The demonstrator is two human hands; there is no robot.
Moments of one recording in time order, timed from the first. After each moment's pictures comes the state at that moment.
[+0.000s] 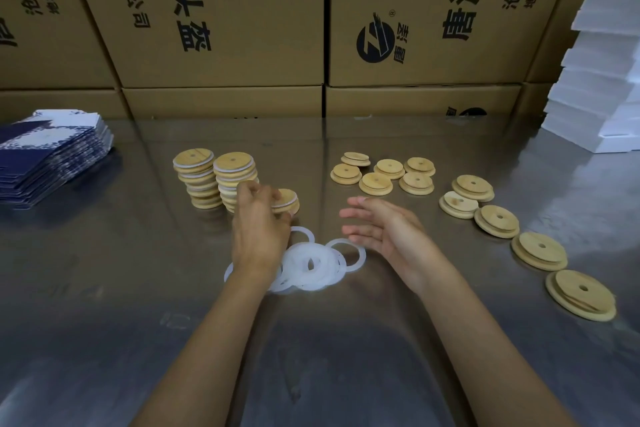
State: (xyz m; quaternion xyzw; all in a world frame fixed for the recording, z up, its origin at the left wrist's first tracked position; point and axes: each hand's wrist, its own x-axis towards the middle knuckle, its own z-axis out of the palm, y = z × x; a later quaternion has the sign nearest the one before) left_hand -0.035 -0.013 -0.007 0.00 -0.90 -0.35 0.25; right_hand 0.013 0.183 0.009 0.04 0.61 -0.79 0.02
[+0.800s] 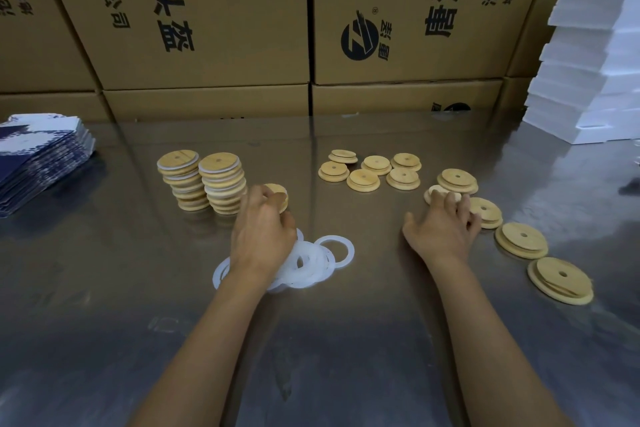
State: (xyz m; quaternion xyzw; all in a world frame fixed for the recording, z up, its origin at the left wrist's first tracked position) left_hand -0.024 -0.001 -0.004 -0.07 -0.93 -0.27 0.22; right_hand 0.005 0.246 -0.012 0.27 0.93 -0.19 -0.13
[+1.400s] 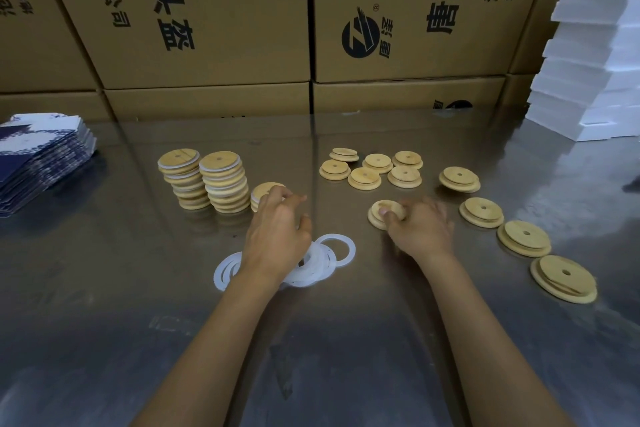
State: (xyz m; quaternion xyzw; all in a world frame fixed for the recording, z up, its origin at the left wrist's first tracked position) left_hand -0.019 0.012 -0.004 -0.14 -0.93 -0.28 0.19; right_hand 0.001 0.226 -0.007 0.20 0.94 -0.26 -0.10
